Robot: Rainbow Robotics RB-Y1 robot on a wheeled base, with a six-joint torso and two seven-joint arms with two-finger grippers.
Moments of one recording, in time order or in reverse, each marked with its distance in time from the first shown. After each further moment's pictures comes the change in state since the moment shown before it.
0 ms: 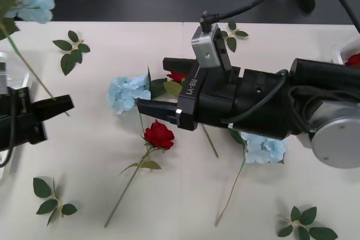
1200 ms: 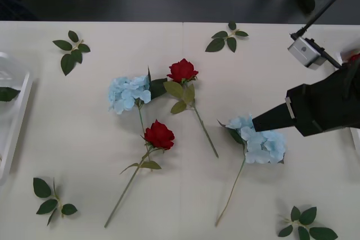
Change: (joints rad) right arm 0.120 -0.064 -0.692 -0.153 -0.124 1.223 -1.049; left arm 0.058 0.171 0.268 0.174 -0.772 -0.144 0.519
